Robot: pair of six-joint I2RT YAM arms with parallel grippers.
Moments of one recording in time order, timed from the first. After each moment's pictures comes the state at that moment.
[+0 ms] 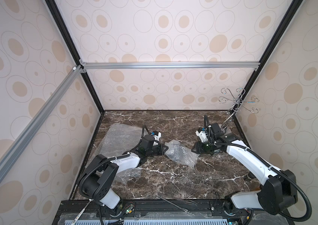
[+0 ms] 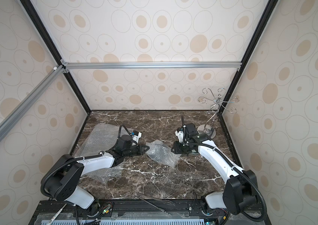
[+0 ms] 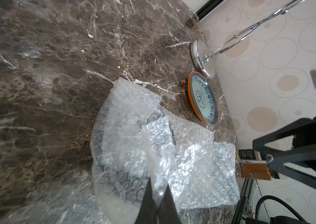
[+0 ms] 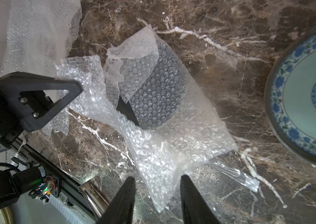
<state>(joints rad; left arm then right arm) -0.57 1.53 0.68 0.30 0.37 -0.68 0.37 1.37 1.10 -0.82 -0.34 0.29</state>
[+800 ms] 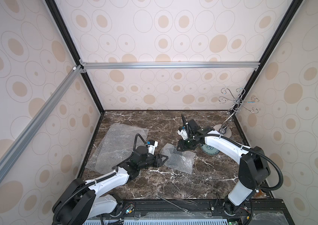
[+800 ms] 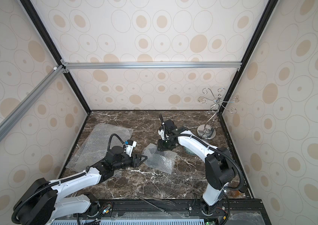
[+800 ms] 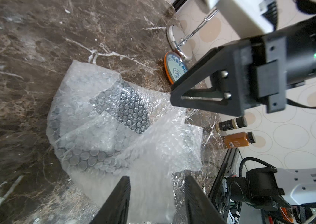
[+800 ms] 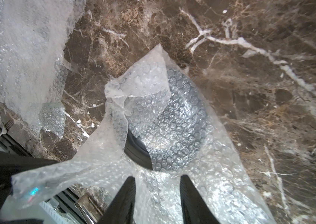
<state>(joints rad) -0.65 1.16 0.45 0.25 0.37 -0.68 0.58 1.70 1.32 -0.80 -0.28 0.30</state>
